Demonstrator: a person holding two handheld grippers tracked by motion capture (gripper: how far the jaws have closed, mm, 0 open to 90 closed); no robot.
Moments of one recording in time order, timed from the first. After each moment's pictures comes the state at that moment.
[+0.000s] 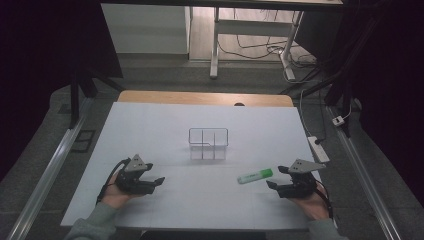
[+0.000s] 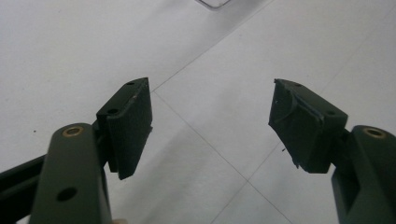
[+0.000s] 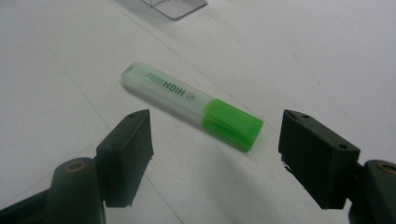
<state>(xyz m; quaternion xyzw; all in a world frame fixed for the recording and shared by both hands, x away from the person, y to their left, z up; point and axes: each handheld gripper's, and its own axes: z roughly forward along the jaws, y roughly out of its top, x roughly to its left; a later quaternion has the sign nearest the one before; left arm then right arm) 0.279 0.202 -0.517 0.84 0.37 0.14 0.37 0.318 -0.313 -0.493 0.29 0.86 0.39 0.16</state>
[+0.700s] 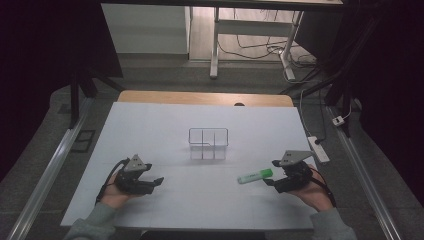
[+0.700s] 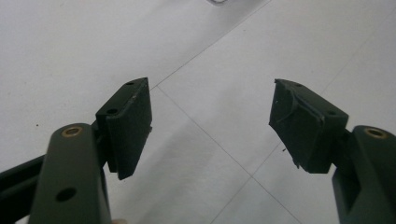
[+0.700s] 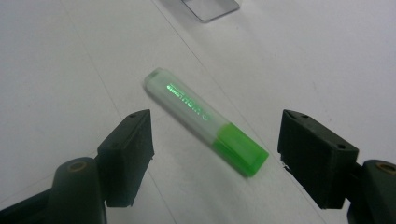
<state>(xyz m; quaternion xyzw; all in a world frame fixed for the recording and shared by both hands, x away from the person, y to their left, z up) 0.280 0.205 -0.519 0.84 0.38 0.14 0.37 0.333 -0.288 -0.461 0.21 0.91 0.33 0.14</state>
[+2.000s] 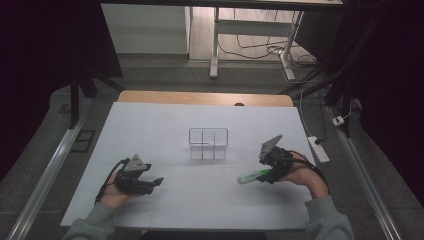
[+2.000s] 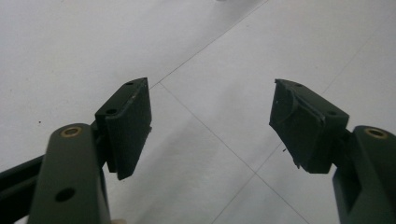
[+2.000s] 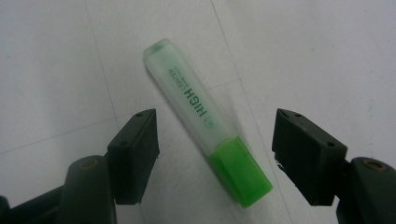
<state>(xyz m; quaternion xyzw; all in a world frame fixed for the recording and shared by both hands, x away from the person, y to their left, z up) 0.280 0.205 -0.520 0.84 0.38 0.14 0.36 0.384 -0.248 -0.469 0.11 0.97 0.20 0.05</state>
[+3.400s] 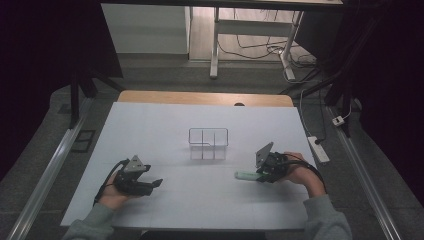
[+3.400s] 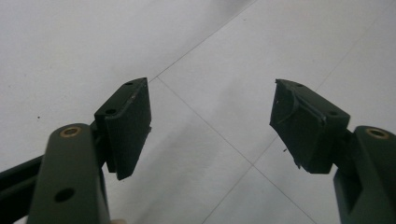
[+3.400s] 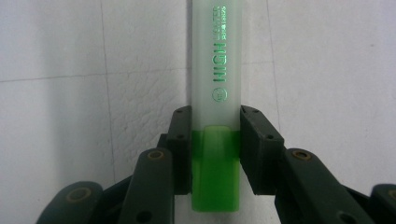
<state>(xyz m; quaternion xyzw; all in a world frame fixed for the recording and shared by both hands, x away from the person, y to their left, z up) 0.278 0.207 -0.518 0.84 0.38 0.14 0.35 0.387 -0.244 -0.491 0.01 0.99 0.15 0.04</state>
